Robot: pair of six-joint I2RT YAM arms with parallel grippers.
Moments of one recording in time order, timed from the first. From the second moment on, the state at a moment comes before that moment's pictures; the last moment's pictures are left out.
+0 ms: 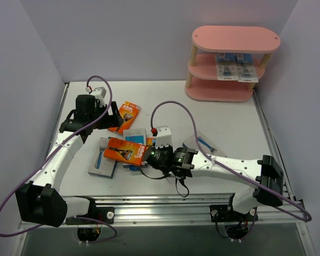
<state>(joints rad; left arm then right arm) -0.19 1.28 1.13 -0.51 0.14 -0.31 1.26 1.53 1.21 -0.74 0.69 0.86</state>
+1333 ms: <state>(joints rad) -0.12 1.36 0.91 0.51 1.09 -0.96 0.65 1.26 0.91 0.37 -0.15 0.85</state>
